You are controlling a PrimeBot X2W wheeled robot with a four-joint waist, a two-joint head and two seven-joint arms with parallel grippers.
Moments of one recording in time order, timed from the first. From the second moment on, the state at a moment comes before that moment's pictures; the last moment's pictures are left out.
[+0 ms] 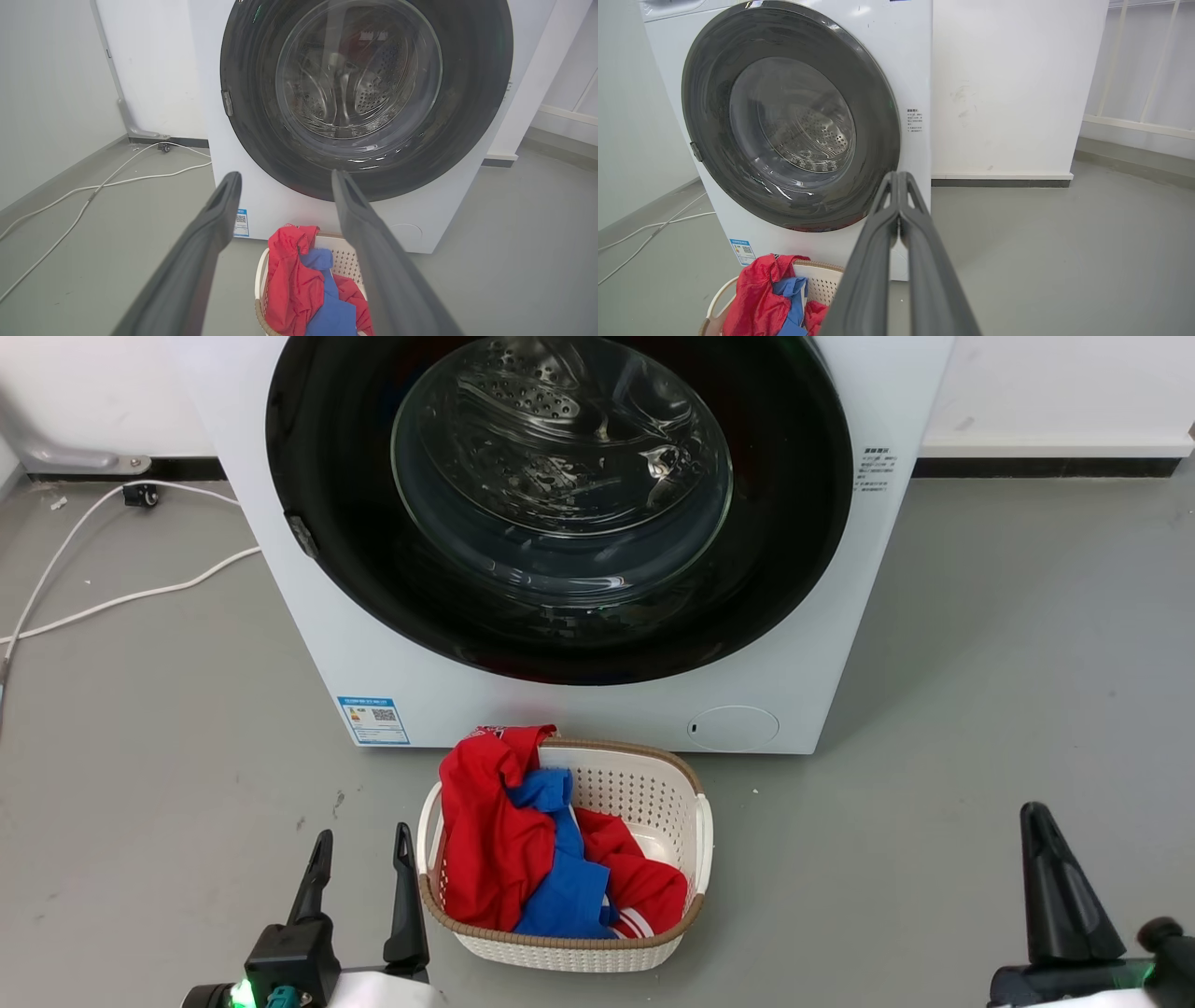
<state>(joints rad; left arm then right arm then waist) 0.08 0.05 -0.09 0.08 -0.13 0.11 -0.26 0.17 -0.05 -0.07 -0.10 0.09 0.13 -0.26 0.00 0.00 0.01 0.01</state>
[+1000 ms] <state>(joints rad) 0.08 0.05 -0.09 0.08 -0.14 0.11 -0.26 0.19 -0.11 0.06 -0.12 1.51 0.13 -0.20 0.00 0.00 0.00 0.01</state>
